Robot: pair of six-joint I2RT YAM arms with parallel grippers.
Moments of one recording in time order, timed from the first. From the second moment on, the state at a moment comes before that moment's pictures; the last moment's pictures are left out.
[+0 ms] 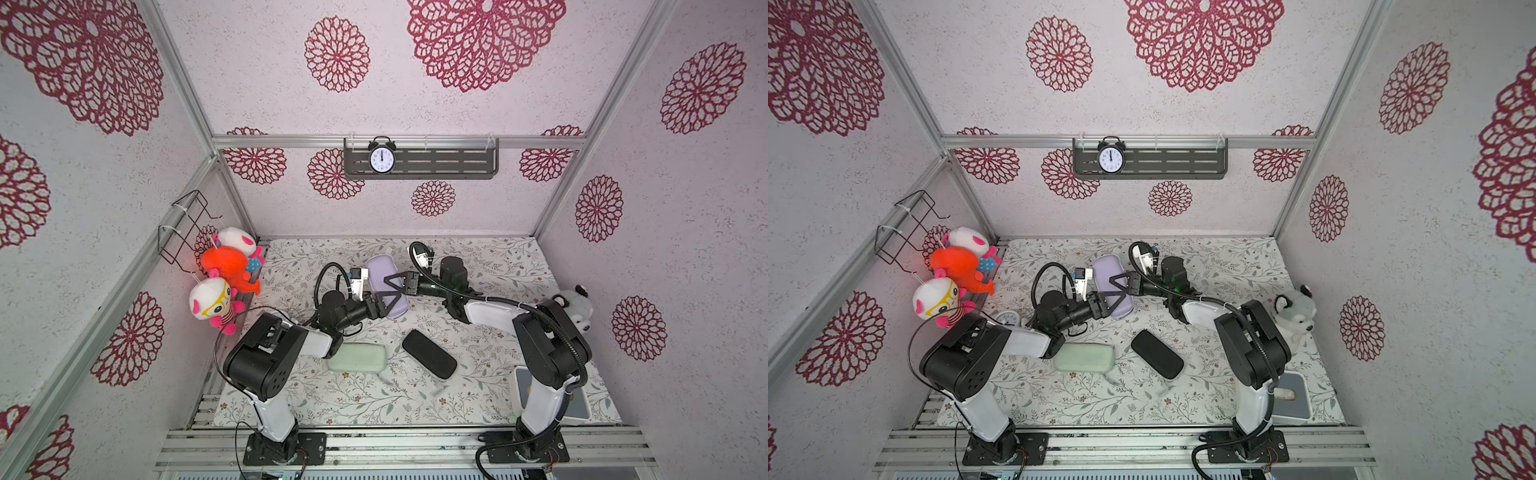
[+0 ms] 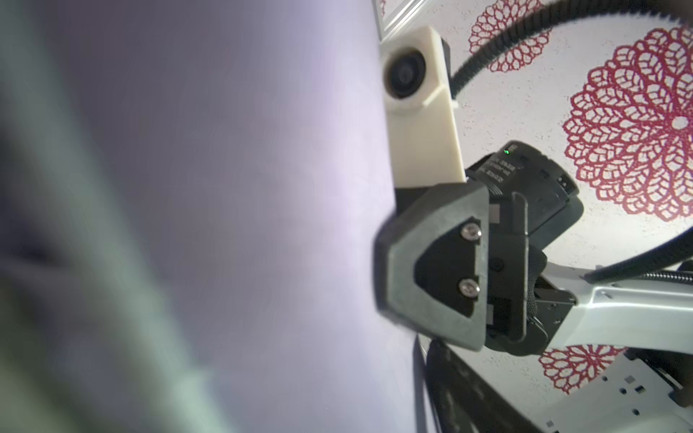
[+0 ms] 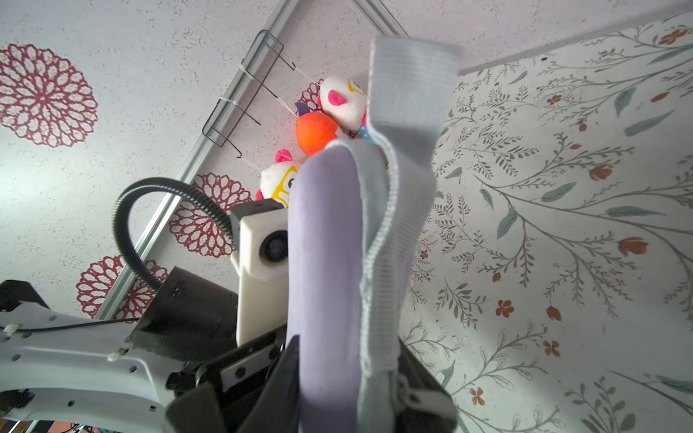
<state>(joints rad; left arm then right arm) -0.47 1.77 0.63 1.13 0.58 -0.81 0.54 1.84 1.09 0.64 -0.79 0.79</state>
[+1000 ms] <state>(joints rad) -0.41 1.64 0.57 1.07 0.68 -0.83 0.56 1.70 0.97 0.58 -0.70 0.59</state>
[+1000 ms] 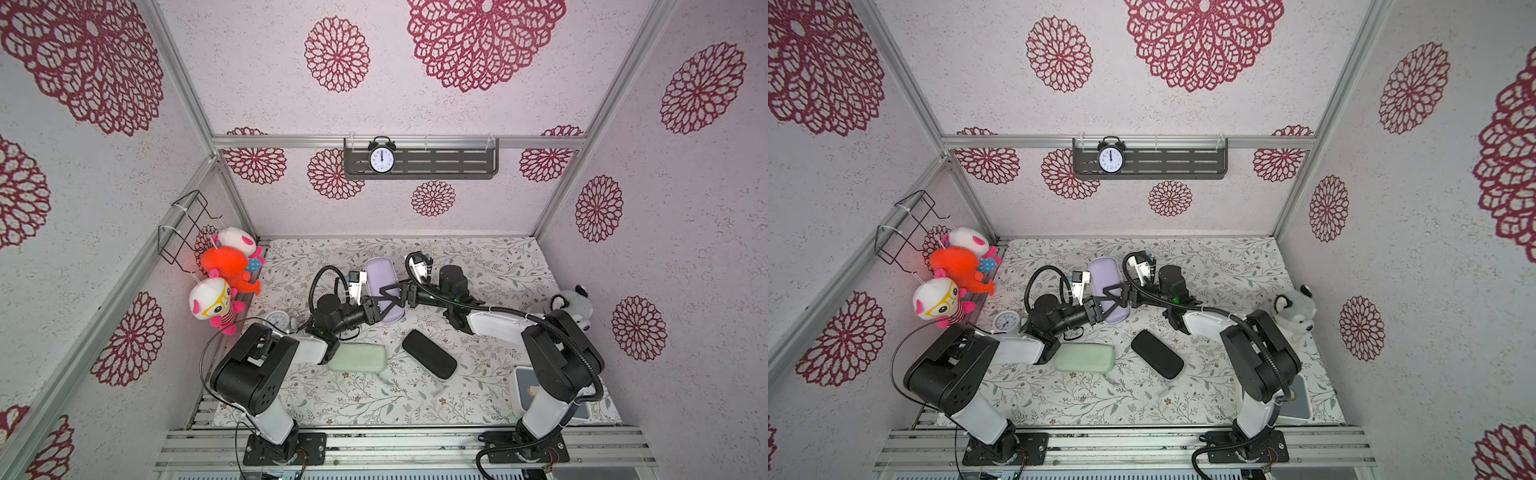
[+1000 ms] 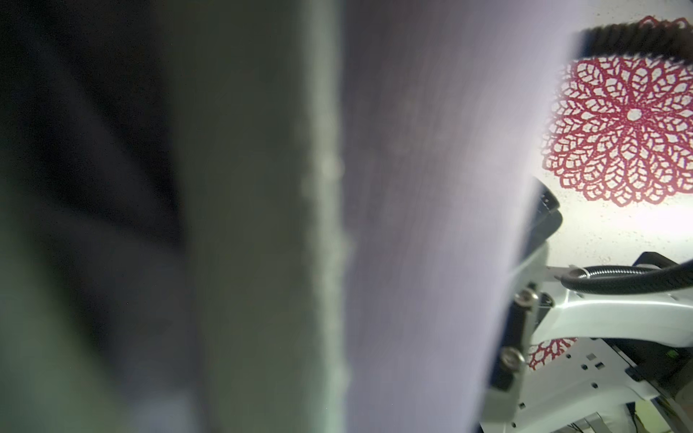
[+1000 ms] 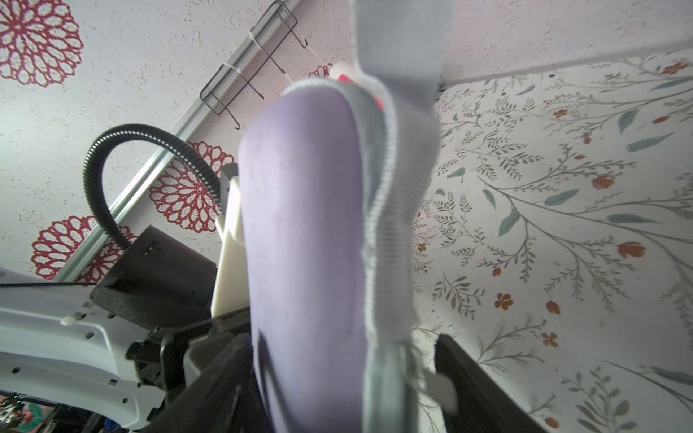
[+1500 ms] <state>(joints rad) -0.35 1.31 0.62 0.53 0.84 -0.54 0.51 1.42 0.74 0.61 -0.59 -0.08</state>
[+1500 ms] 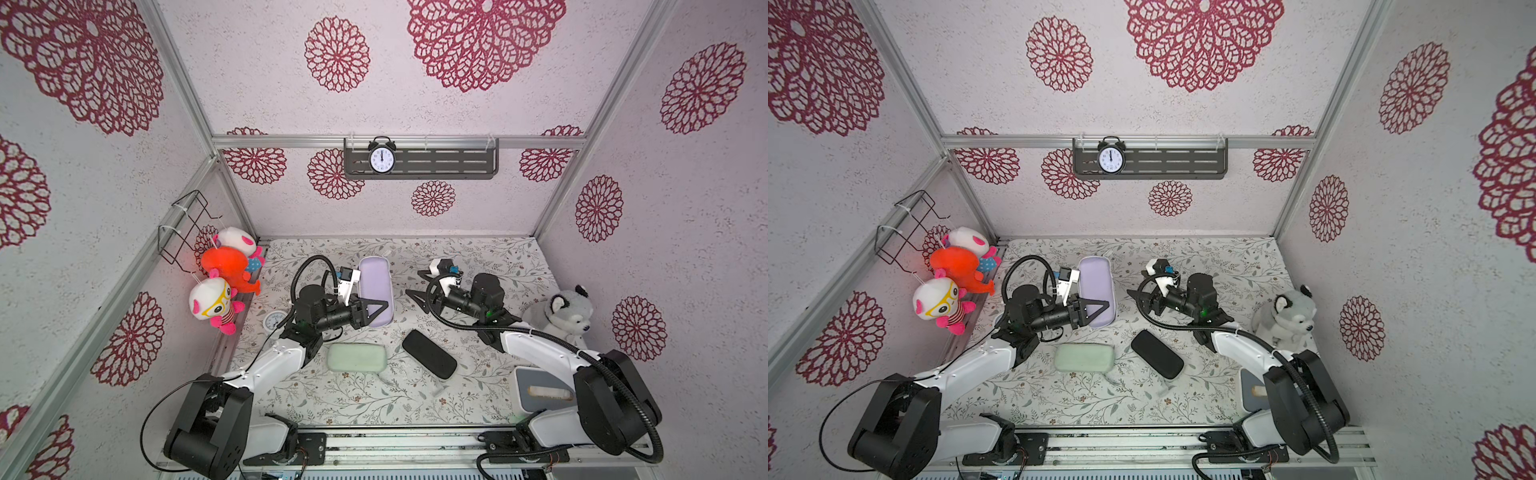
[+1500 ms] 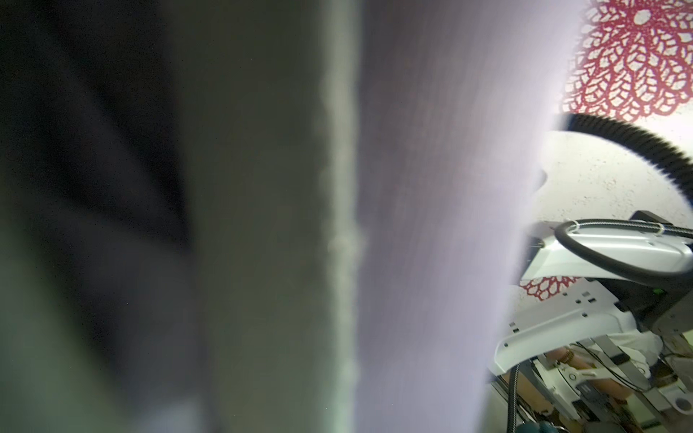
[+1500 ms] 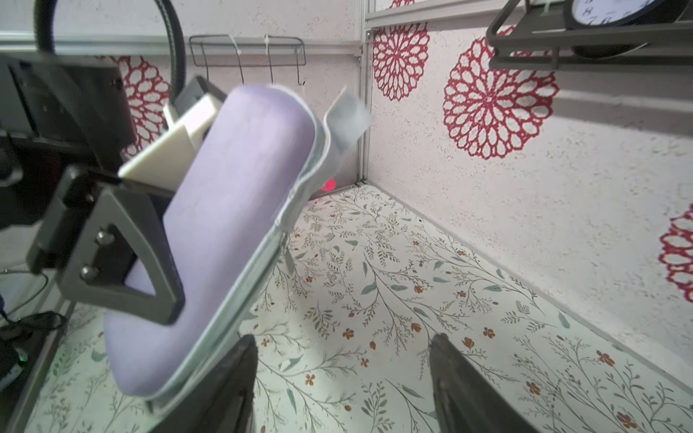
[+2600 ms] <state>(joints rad) -0.36 1.34 0.63 0.63 1.02 -0.64 0.55 1.62 0.83 0.93 -0.83 -0.23</state>
